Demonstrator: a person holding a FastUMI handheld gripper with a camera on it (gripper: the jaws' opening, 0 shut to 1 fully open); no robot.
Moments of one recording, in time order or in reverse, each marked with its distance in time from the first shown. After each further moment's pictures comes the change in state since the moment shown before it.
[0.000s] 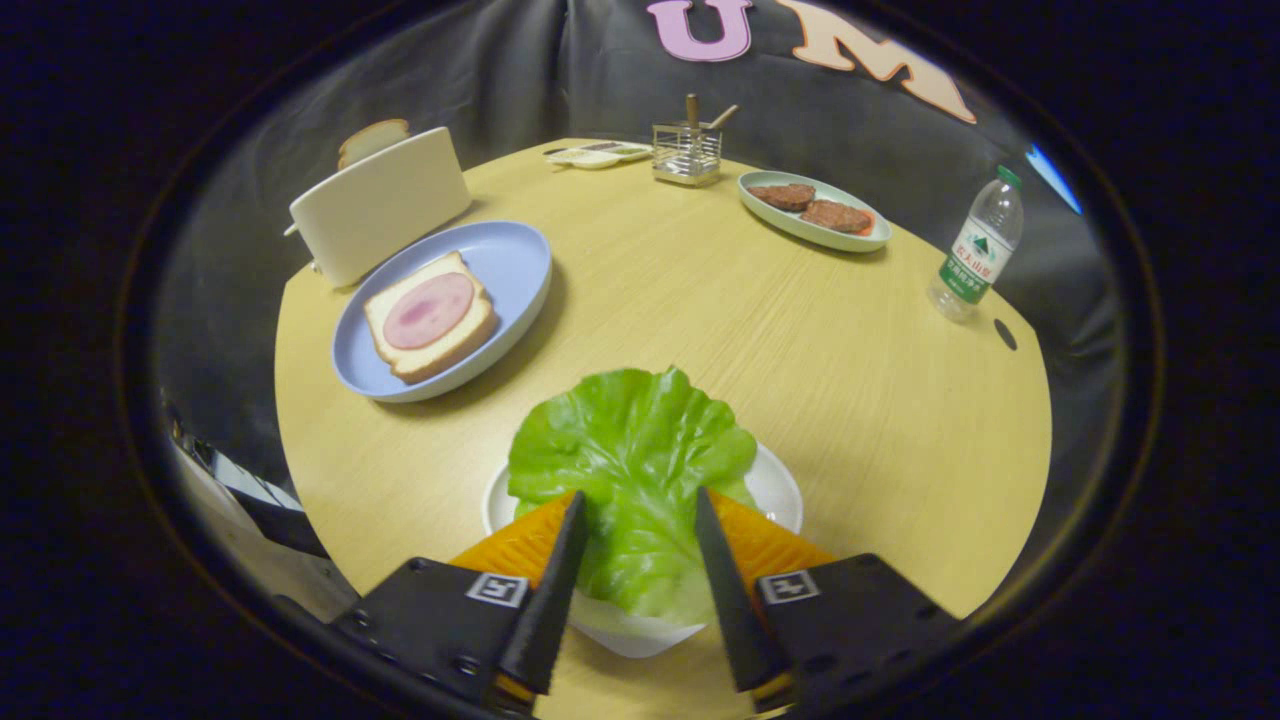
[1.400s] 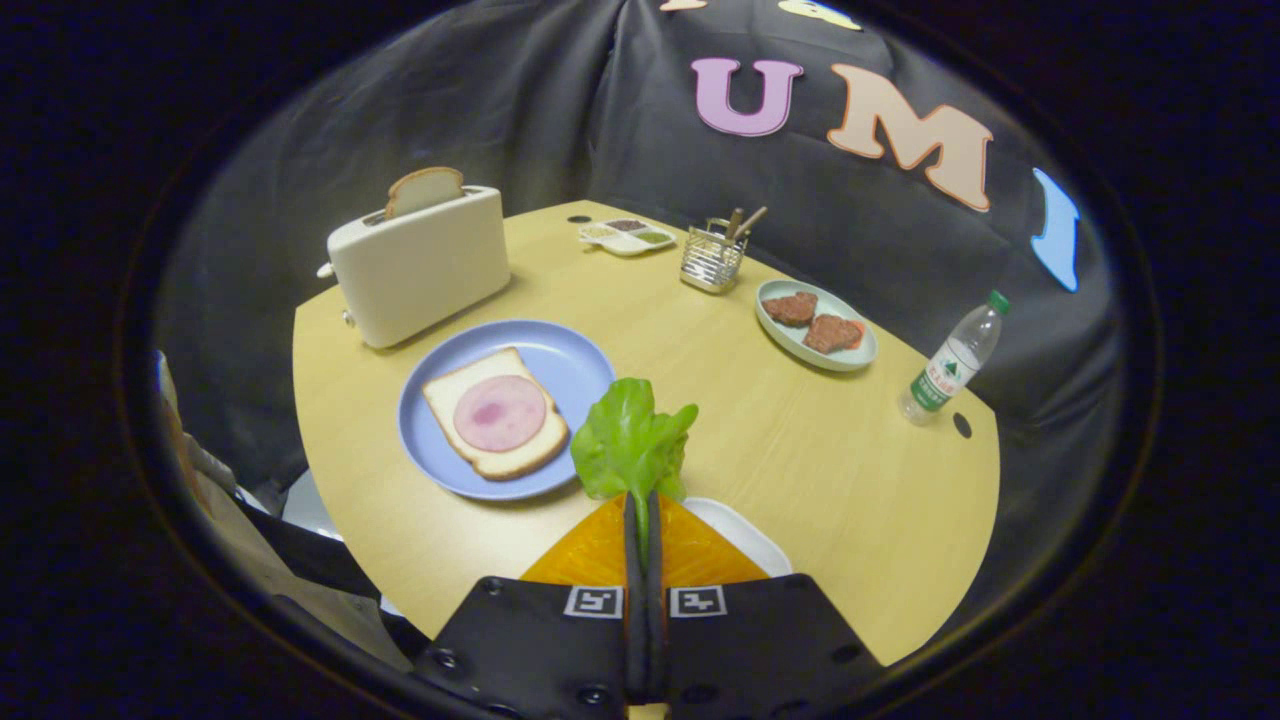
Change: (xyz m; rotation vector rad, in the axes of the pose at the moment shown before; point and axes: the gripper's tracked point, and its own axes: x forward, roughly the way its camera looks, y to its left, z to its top) arm -0.053 0.063 0.092 -0.084 -0.210 -0.069
